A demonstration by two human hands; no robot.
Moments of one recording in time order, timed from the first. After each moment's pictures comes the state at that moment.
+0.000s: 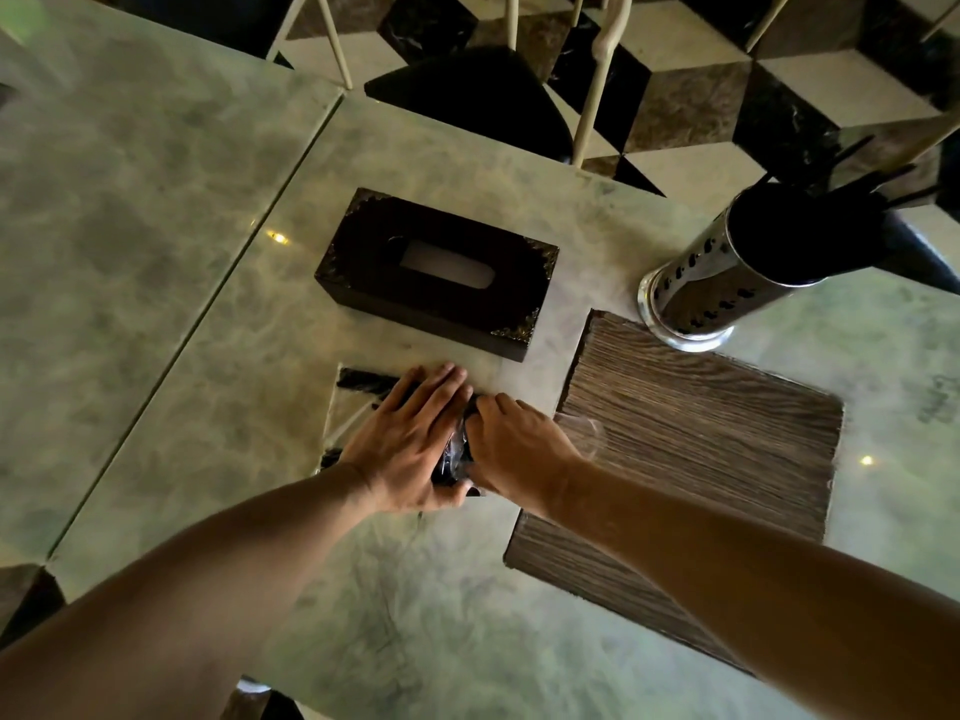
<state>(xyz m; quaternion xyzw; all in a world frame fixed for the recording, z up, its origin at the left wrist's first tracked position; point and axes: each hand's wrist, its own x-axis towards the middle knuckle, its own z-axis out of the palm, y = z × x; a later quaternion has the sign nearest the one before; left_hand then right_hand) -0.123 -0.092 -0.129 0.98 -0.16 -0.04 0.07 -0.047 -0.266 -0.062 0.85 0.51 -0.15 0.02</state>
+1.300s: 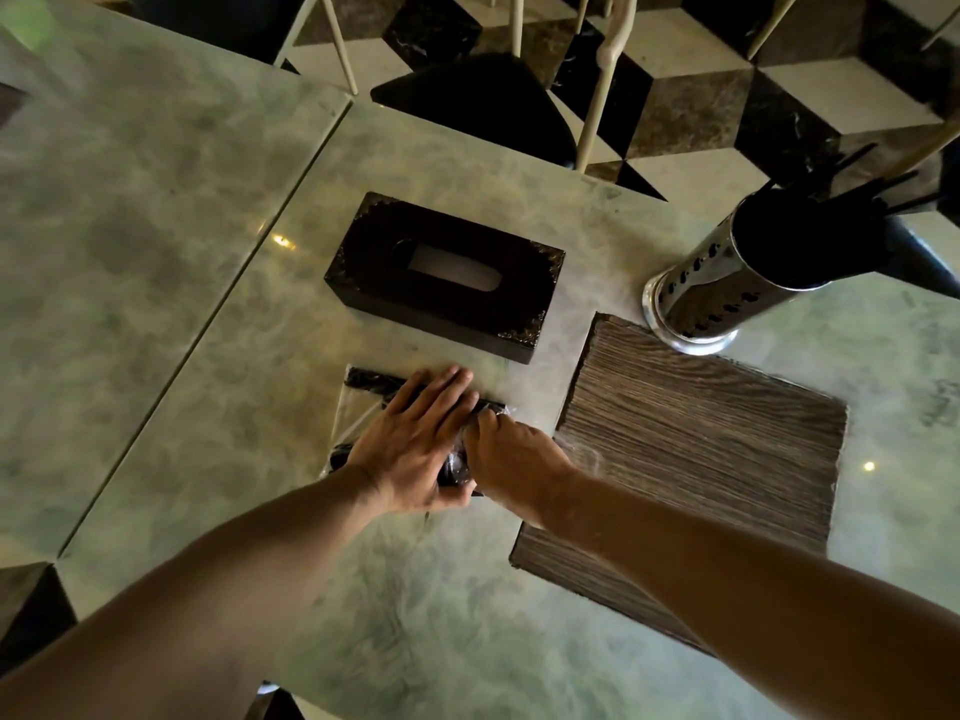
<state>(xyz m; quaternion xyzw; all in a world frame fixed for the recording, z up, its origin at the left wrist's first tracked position) -0.126 -0.095 -0.118 0.98 -0.15 -0.05 0.07 -0.061 -0.262 -0.069 0.82 0.54 -0.18 0.06</state>
